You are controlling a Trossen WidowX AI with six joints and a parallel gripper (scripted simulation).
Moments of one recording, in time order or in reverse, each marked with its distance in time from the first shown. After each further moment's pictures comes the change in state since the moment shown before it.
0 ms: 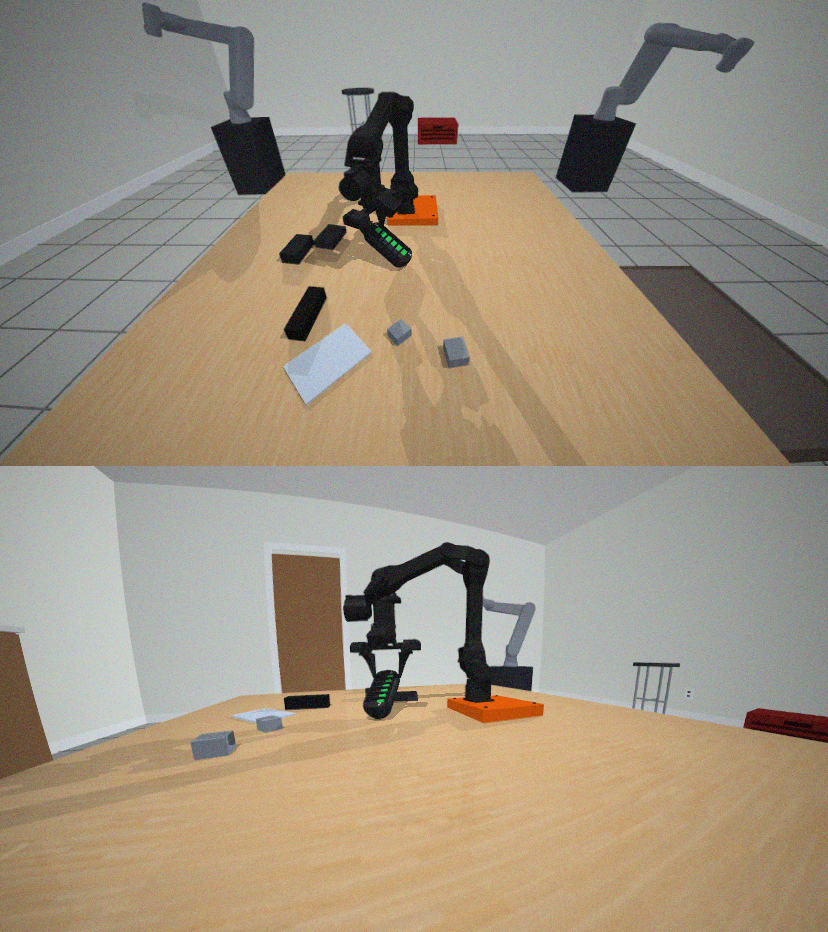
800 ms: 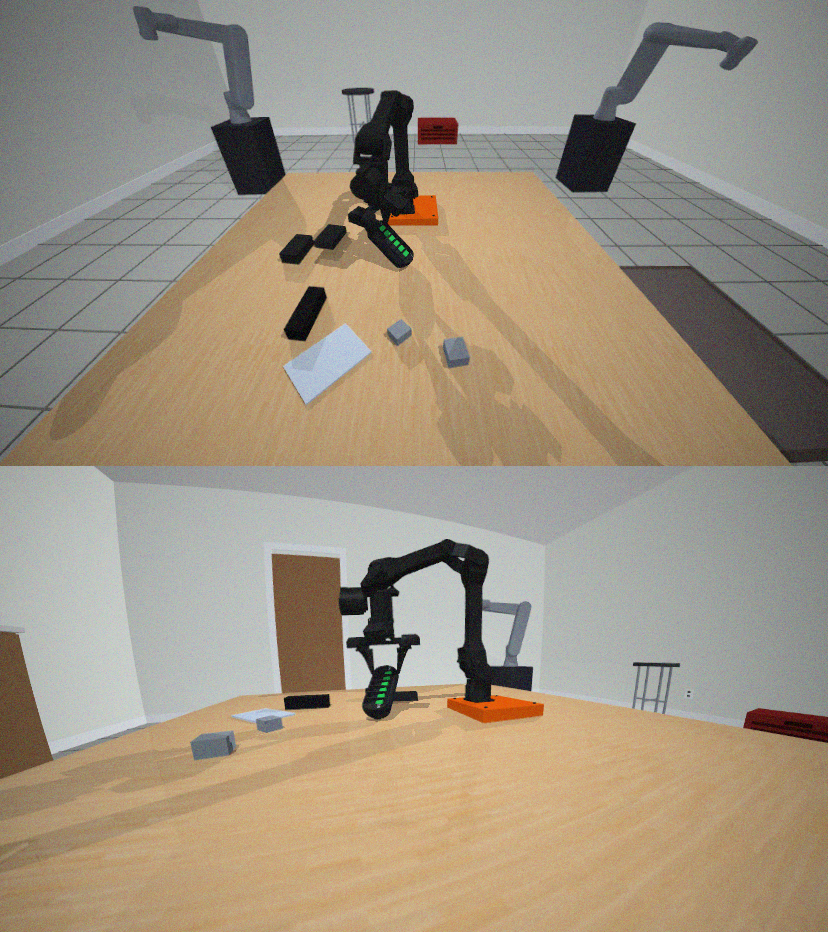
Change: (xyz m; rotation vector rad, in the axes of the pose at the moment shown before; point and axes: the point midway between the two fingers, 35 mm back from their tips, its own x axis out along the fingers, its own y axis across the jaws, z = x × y) arm -0.012 0.000 0.016 0.000 0.051 -0.001
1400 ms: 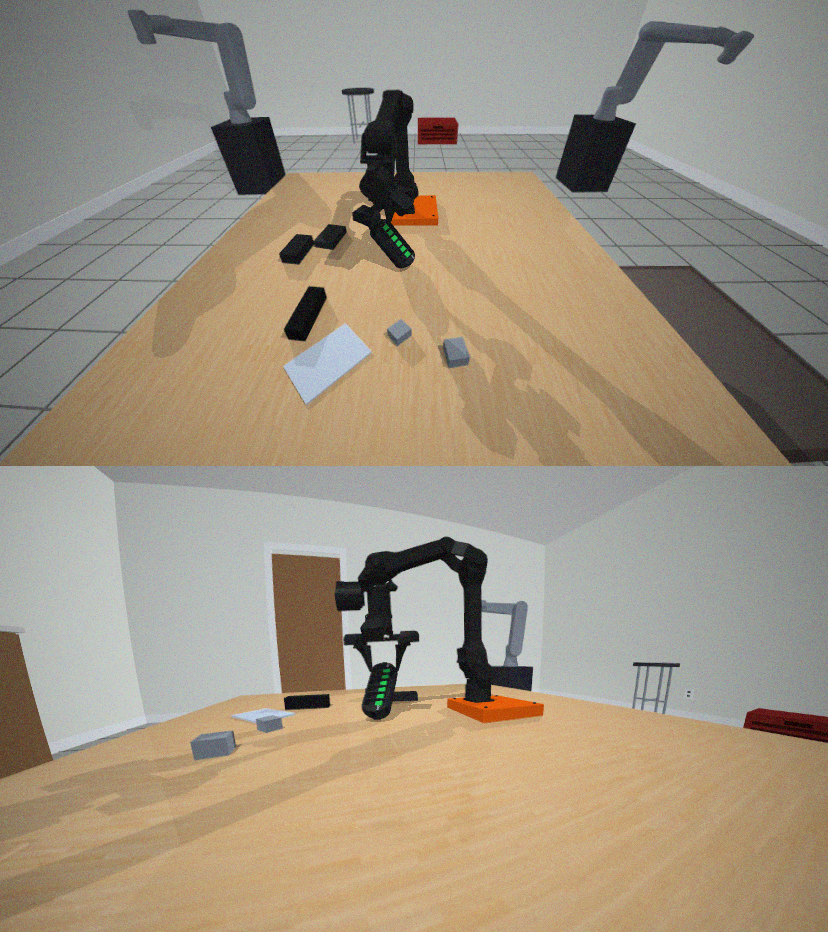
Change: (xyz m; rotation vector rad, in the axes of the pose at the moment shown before) arm -0.008 0.000 0.013 0.000 0.036 -0.002
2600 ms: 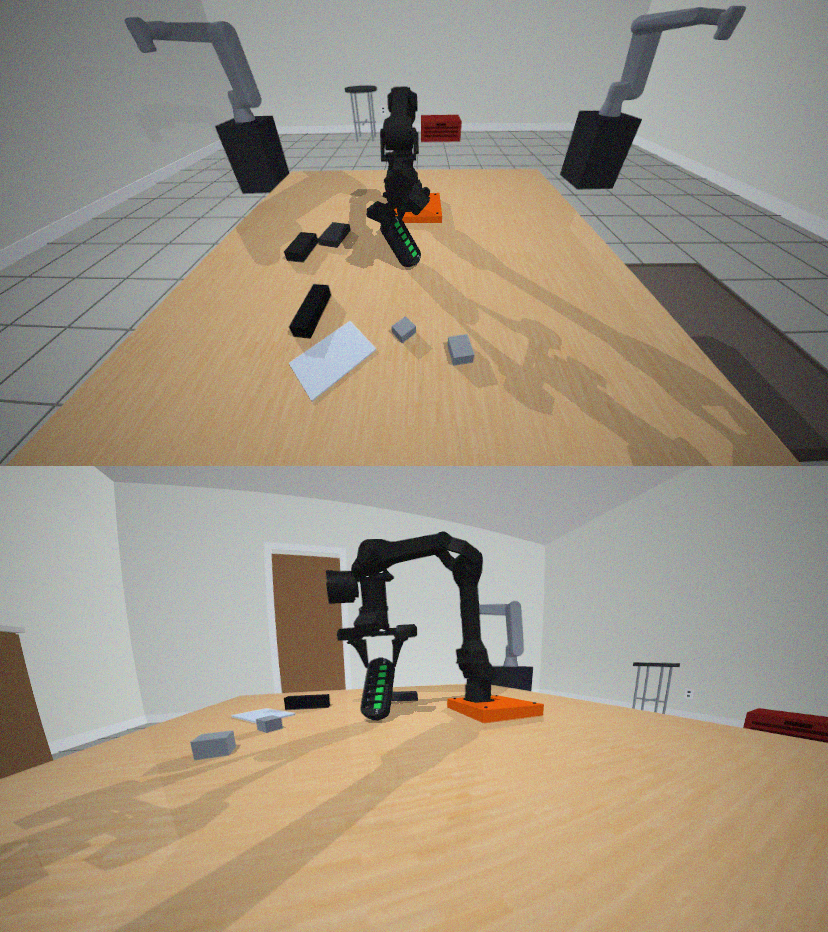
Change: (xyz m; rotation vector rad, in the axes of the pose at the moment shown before) arm -0.014 0.000 0.028 0.000 0.073 -0.003
